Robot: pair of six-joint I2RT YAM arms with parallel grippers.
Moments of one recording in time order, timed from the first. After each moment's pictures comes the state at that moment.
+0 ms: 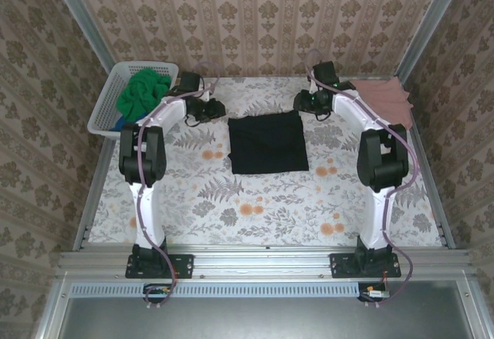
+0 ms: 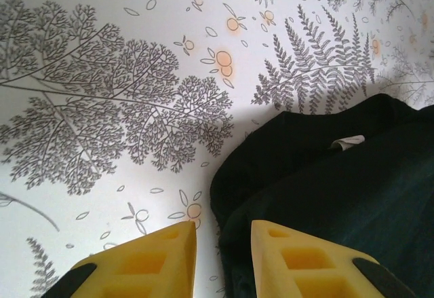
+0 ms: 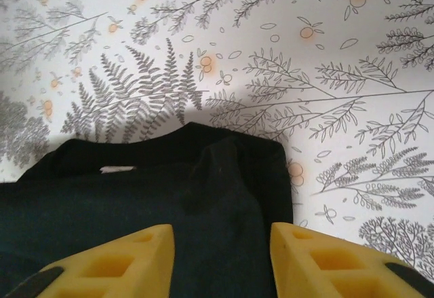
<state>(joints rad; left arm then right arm) -0.25 2.15 1.71 -0.55 0.47 -0.36 0.17 2.04 1.70 -0.61 -0.17 0.35</state>
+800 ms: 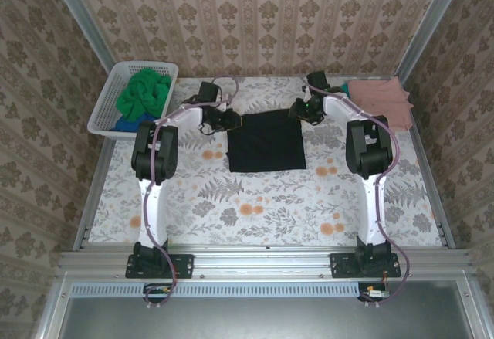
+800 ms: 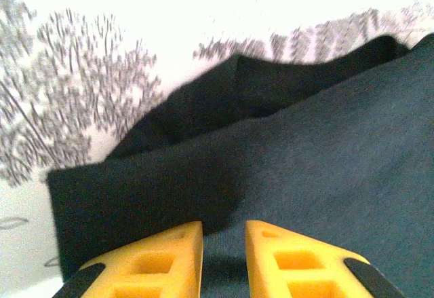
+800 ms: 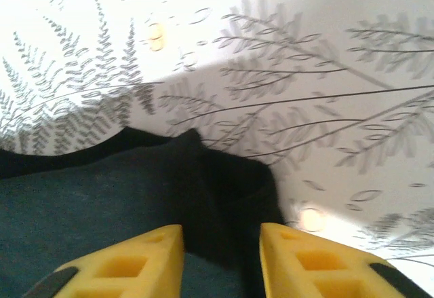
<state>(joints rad) -0.34 2.25 1.70 -0.44 0.50 -0.38 0.15 2.30 1.85 -0.61 -0.24 0.40</state>
